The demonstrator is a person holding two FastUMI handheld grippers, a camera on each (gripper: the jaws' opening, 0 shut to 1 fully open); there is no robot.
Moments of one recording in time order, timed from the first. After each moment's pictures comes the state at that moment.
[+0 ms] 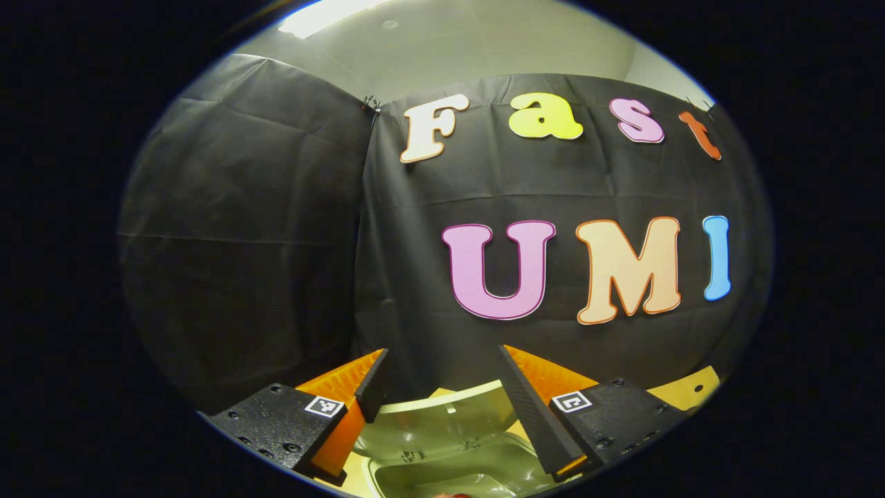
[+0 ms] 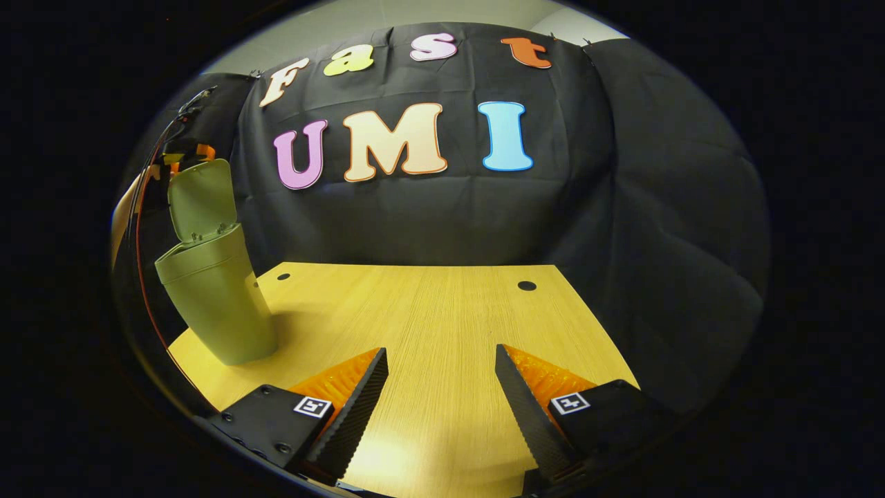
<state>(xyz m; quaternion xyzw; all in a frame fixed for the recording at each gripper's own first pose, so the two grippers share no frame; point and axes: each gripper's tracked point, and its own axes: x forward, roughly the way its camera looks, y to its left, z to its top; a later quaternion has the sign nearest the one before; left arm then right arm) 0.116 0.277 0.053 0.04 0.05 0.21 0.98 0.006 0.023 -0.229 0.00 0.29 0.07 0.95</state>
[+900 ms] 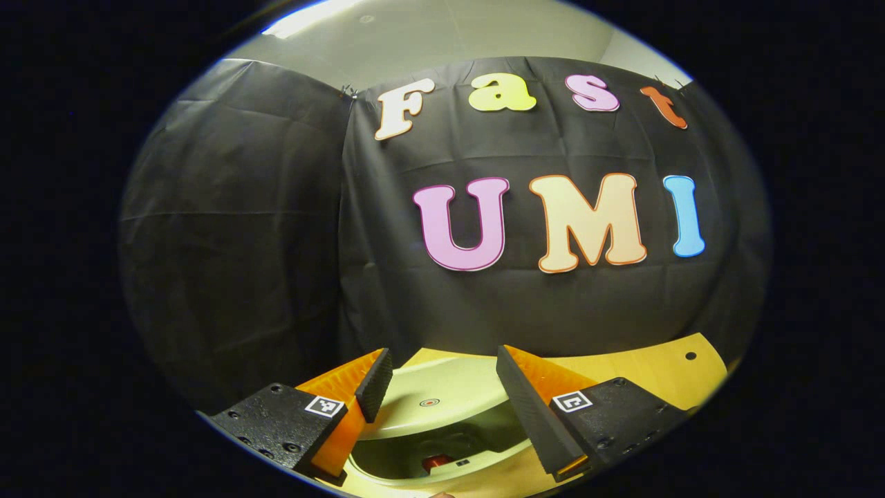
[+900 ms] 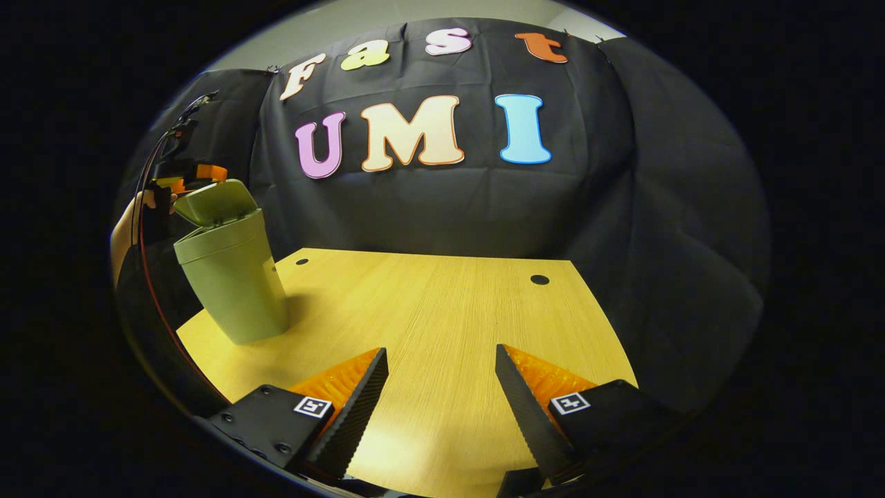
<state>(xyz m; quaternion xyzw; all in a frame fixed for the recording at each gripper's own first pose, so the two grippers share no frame) 0.055 0.201 -0.042 0.05 0.11 0.18 0.98 -0.005 0.004 -0.241 -0.01 0.31 0.12 0.94</state>
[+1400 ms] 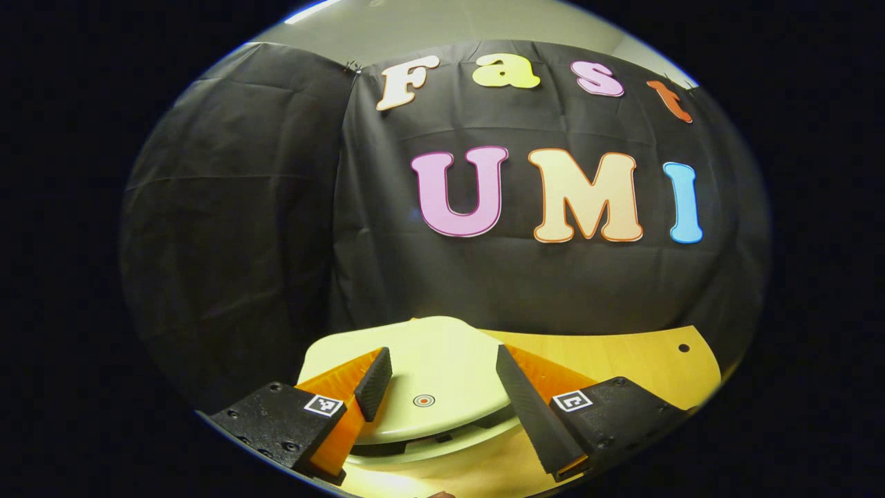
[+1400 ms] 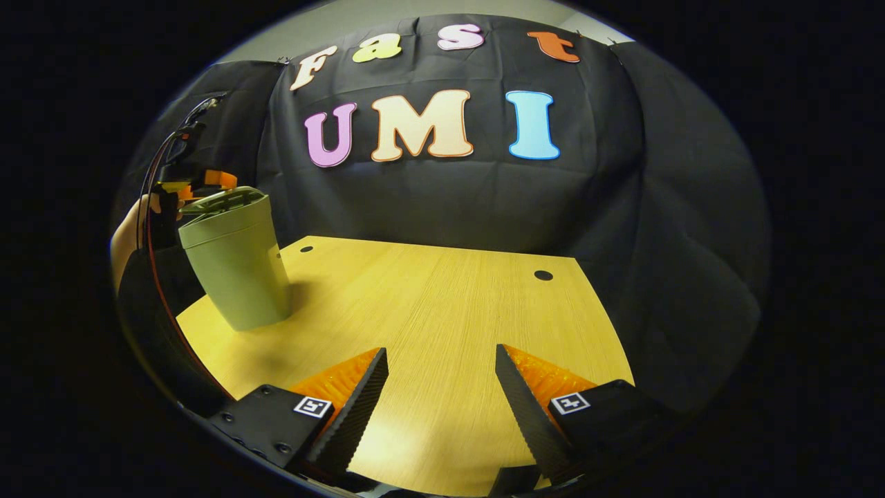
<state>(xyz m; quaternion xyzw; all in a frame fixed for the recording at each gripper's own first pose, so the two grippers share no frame) 0.046 0.187 -0.101 0.01 0.15 0.18 0.97 -0.014 0.007 -0.245 -0.03 0.32 0.14 0.94</state>
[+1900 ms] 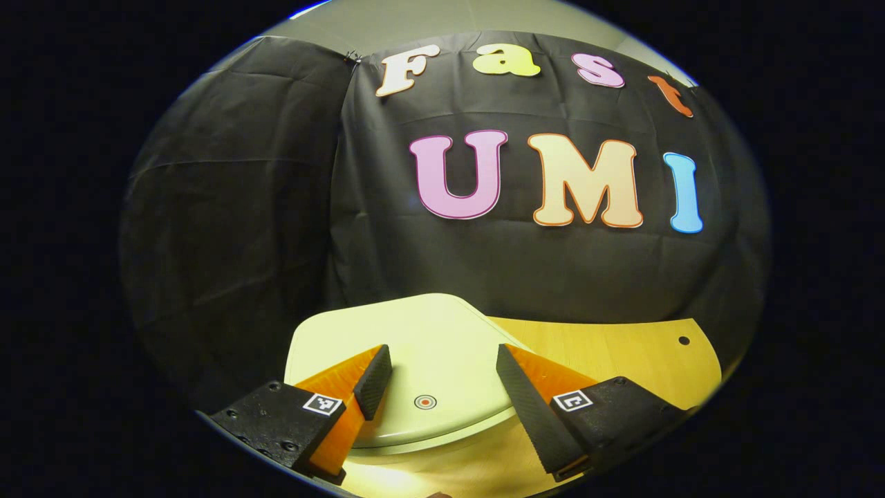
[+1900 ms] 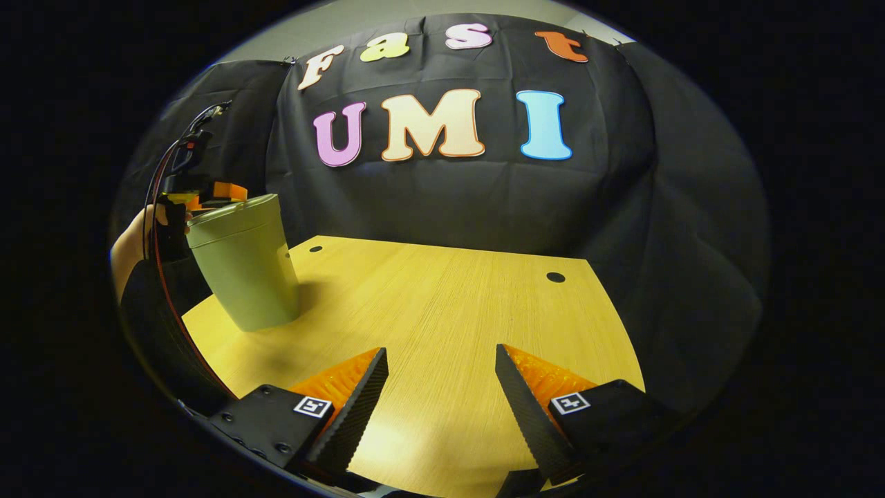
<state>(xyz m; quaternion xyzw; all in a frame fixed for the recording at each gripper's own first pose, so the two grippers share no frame) 0.041 0.185 -0.129 0.00 0.17 0.18 0.97 -0.009 0.025 -0.250 -0.03 0.32 0.16 0.93</state>
